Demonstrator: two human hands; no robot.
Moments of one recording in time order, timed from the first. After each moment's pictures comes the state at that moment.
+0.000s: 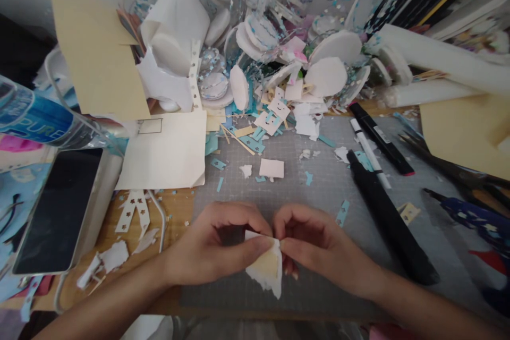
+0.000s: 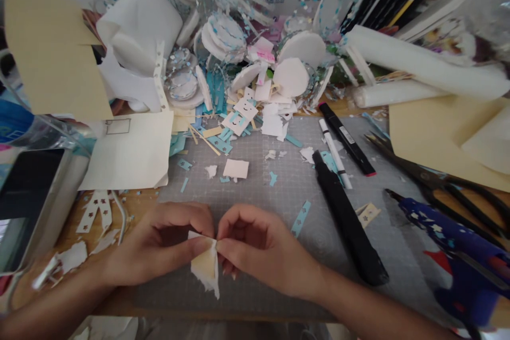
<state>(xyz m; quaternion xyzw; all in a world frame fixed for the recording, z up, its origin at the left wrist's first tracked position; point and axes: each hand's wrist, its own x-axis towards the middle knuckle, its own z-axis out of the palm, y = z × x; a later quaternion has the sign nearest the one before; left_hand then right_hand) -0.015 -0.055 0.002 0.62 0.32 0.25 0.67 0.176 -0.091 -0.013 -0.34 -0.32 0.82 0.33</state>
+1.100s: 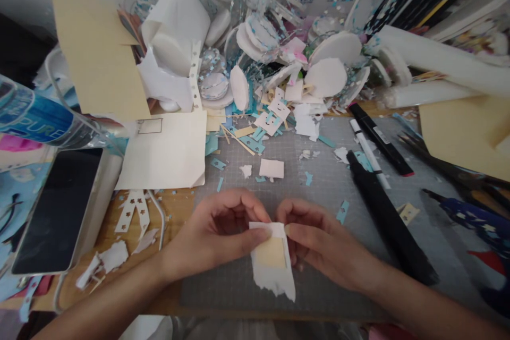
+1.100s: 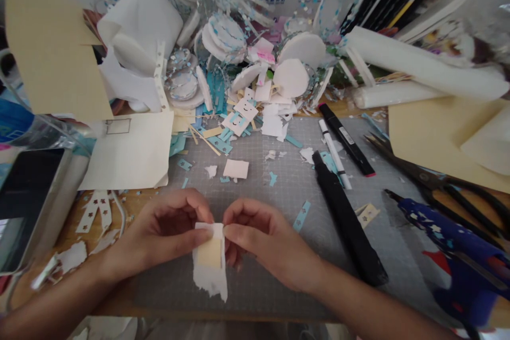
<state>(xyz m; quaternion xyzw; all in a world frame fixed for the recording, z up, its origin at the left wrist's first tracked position) -0.013 -0.057 -0.002 0.43 0.32 0.30 0.79 0.179 -0.091 -0.021 -0.33 -0.21 0.85 0.35</state>
